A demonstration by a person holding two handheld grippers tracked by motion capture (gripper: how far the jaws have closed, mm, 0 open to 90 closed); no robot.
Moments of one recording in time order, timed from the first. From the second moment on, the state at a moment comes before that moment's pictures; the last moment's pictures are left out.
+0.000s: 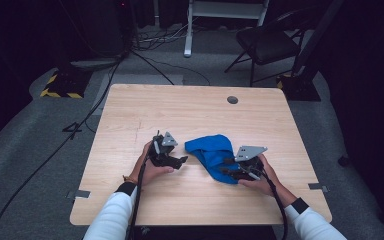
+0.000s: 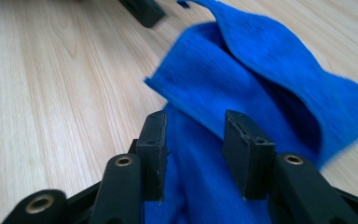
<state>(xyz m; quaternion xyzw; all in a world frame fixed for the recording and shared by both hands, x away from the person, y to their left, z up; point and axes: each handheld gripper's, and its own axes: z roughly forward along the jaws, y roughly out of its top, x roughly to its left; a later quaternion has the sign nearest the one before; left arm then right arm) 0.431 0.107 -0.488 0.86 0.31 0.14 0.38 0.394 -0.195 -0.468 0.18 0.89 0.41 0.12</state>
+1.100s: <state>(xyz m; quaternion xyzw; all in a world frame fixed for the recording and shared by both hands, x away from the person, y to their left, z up) 0.452 0.104 -0.471 0.85 0.28 0.12 0.43 0.406 -0.165 -0.468 0.21 0.87 0.38 0.22</state>
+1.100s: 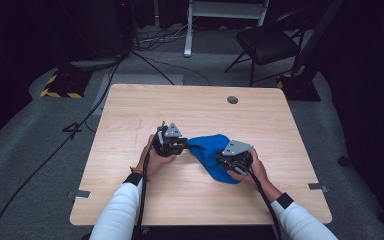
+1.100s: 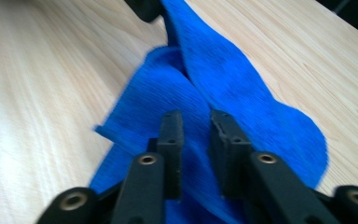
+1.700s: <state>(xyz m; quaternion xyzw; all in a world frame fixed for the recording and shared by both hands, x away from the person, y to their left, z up) 0.447 0.098 -0.470 0.86 0.26 0.11 0.42 0.404 -0.145 -0.482 0.21 0.88 0.36 0.22</state>
